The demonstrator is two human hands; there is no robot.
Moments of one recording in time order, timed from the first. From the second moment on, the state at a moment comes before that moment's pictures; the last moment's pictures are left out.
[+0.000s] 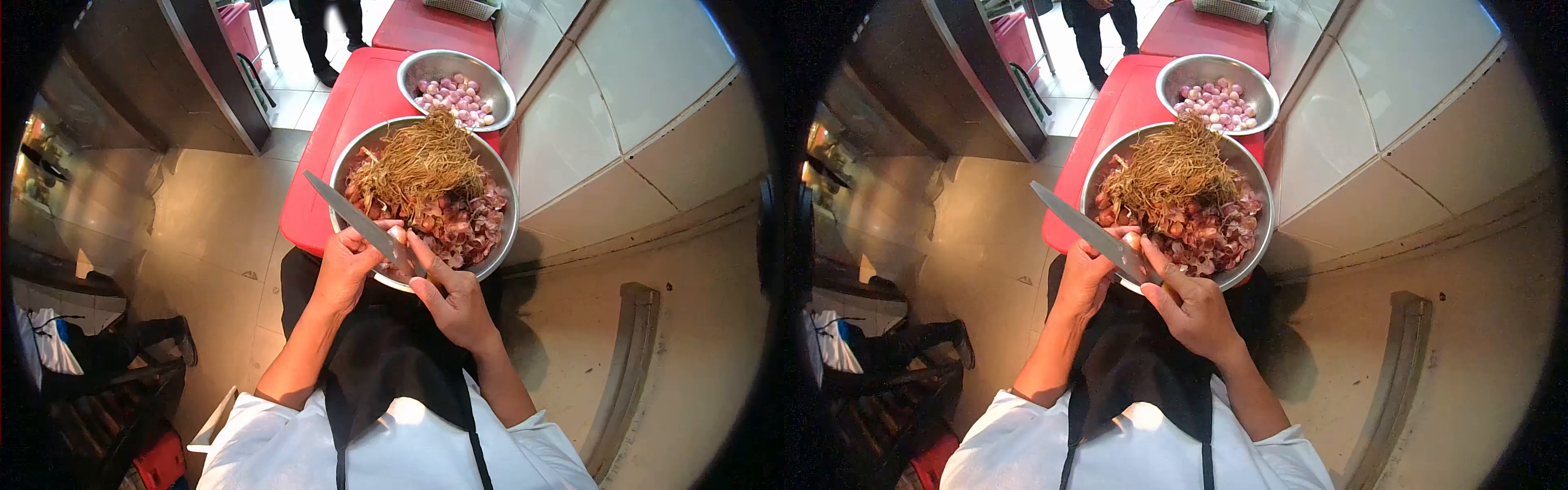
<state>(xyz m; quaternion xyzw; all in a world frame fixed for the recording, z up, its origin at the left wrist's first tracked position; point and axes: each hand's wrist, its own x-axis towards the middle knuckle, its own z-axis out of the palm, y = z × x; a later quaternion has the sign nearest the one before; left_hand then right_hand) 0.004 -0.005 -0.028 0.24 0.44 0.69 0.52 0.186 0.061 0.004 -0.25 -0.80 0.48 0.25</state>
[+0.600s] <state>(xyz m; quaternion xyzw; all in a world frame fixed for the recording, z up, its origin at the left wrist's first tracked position) 0.005 -0.003 -0.017 0.21 0.33 0.71 0.58 0.184 0.059 0.010 -0.31 -0.52 0.75 0.26</state>
